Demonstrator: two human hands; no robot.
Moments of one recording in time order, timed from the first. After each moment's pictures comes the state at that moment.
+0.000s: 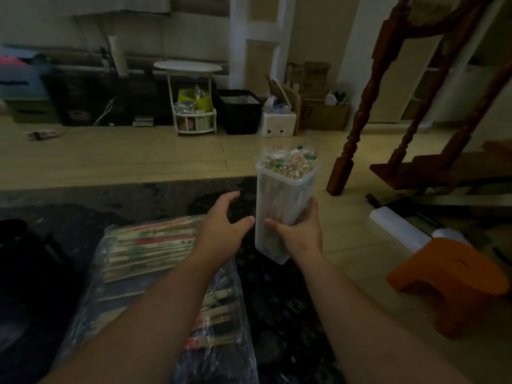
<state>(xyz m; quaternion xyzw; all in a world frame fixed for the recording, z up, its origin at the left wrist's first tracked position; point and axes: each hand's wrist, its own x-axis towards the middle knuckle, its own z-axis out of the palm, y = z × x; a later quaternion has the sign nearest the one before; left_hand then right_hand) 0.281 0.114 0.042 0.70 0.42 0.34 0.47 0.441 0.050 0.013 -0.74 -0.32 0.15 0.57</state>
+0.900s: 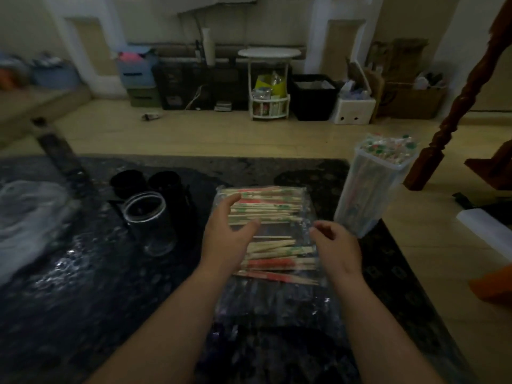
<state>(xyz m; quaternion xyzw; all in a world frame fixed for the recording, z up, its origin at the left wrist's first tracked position) 0.093 0.045 0.037 0.64 0.50 0.44 0.38 0.281 -0.018 0.028 -0.74 -0.36 0.26 0.50</state>
